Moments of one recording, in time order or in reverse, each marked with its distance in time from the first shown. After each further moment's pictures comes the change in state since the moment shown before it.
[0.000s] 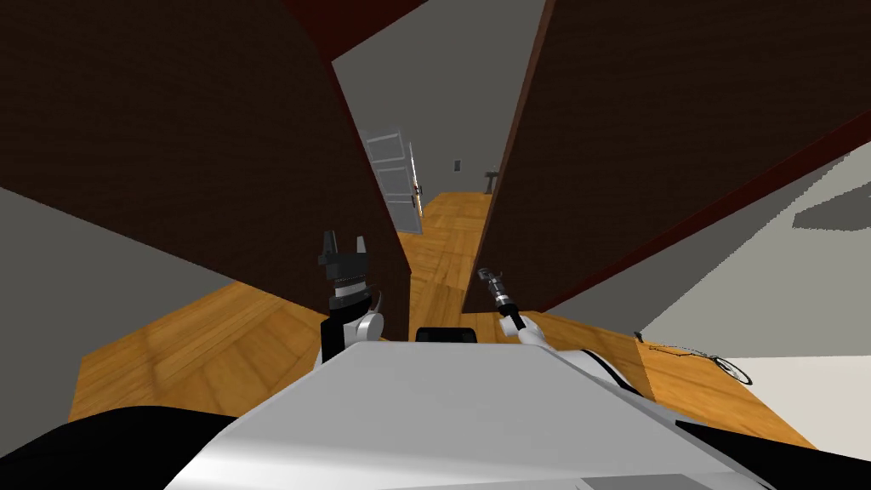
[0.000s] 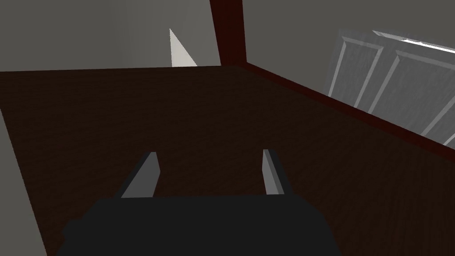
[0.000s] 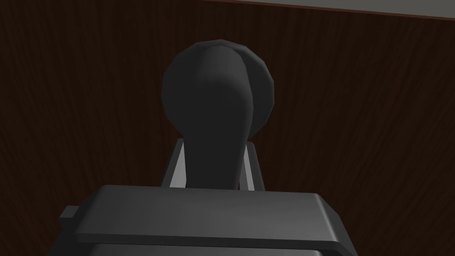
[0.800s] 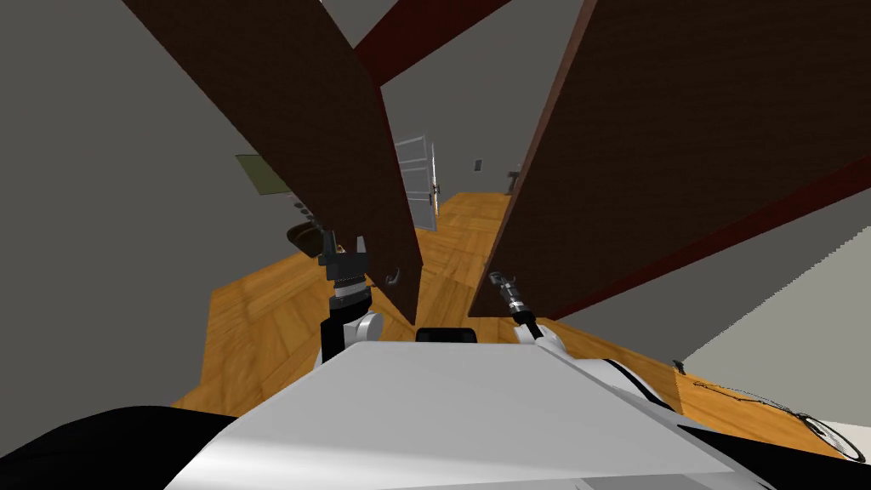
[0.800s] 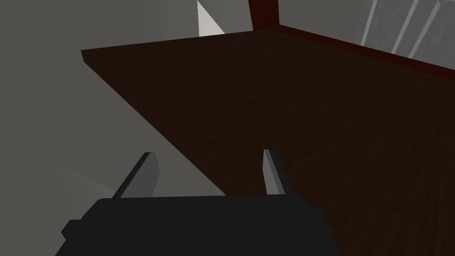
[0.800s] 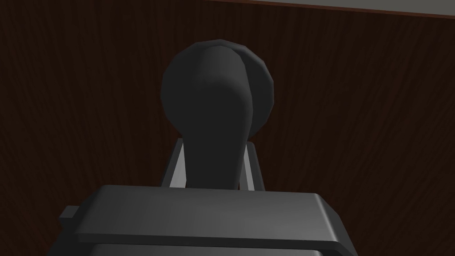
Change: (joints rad) arm 0.049 -0.089 -0.013 0.040 -0.017 -0.069 -0.072
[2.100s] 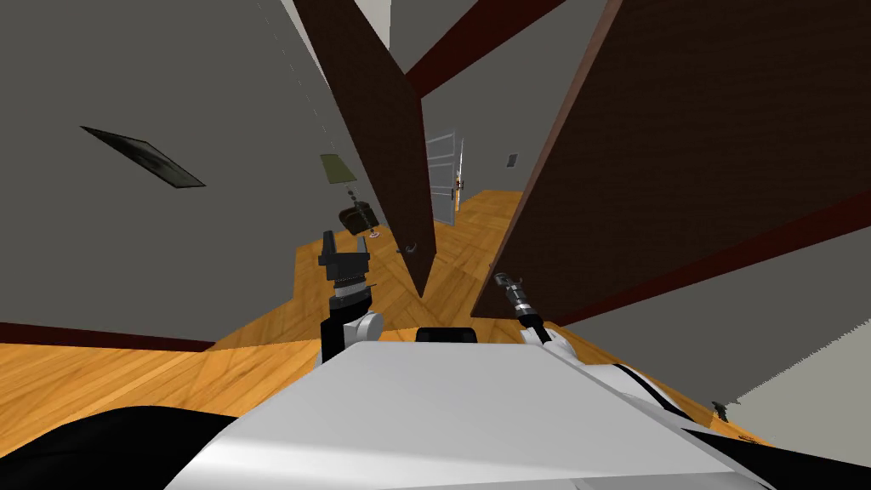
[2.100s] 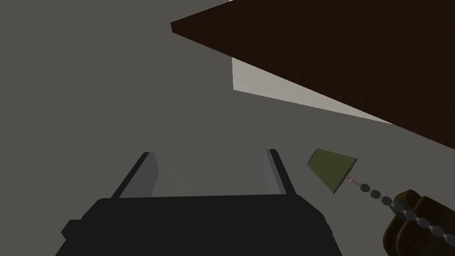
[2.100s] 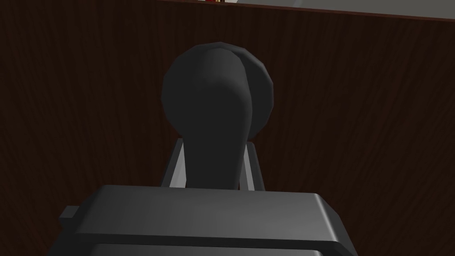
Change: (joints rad) arm 0.032 -0.045 0.039 -0.016 -0.068 -0.014 -0.014
